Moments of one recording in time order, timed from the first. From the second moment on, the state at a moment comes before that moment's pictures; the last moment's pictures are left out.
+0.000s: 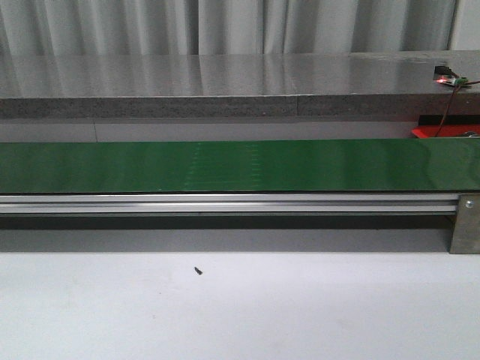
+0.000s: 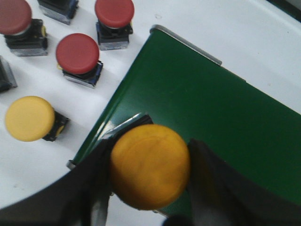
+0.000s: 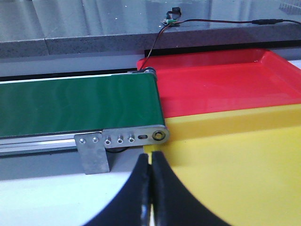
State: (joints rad) left arm 0.33 1.59 -1.24 -0.19 0.76 -0.09; right arm -0.08 -0.01 0.03 -0.08 0.19 0.17
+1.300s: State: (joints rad) left arm 0.37 1.51 -1.24 -0.16 0.80 -0.09; right arm -0.08 -0.01 0.03 -0.08 0.19 0.17
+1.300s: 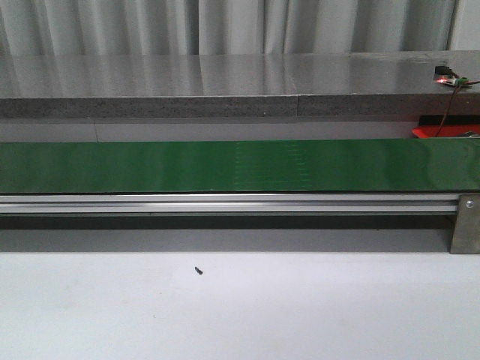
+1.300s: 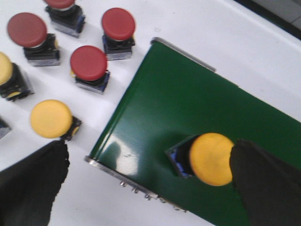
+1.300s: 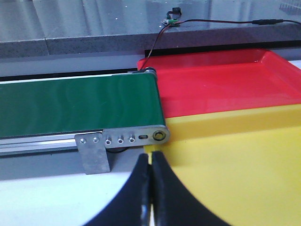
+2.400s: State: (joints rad) left arm 0.69 1.67 -1.24 -0.08 0.82 -0.09; right arm -0.08 -0.01 0.03 -0.08 0.19 0.17
